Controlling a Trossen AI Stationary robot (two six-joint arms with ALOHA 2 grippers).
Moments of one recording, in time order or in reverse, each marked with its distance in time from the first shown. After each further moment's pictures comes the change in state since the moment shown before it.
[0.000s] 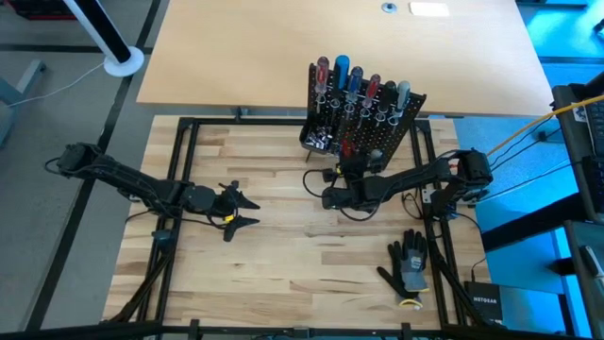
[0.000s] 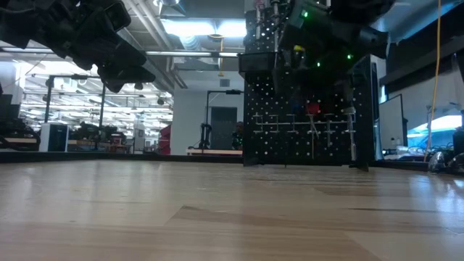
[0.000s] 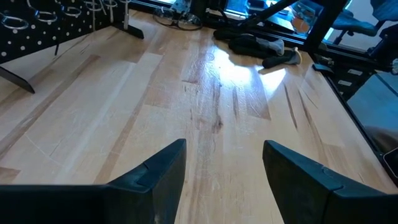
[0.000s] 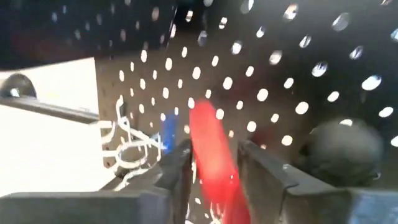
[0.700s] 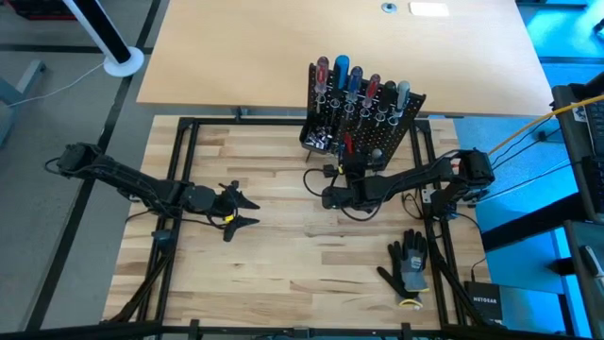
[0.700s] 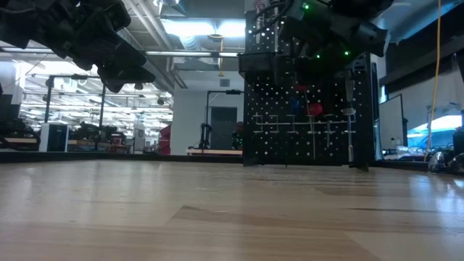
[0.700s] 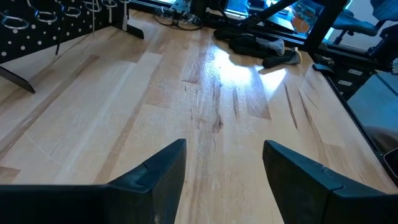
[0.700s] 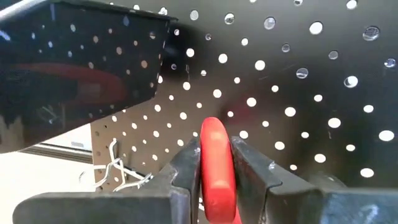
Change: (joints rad) left arm 0.000 0.000 0.000 -0.002 0.000 0.000; right arm 0.002 -0.009 0.007 0.015 0.107 0.013
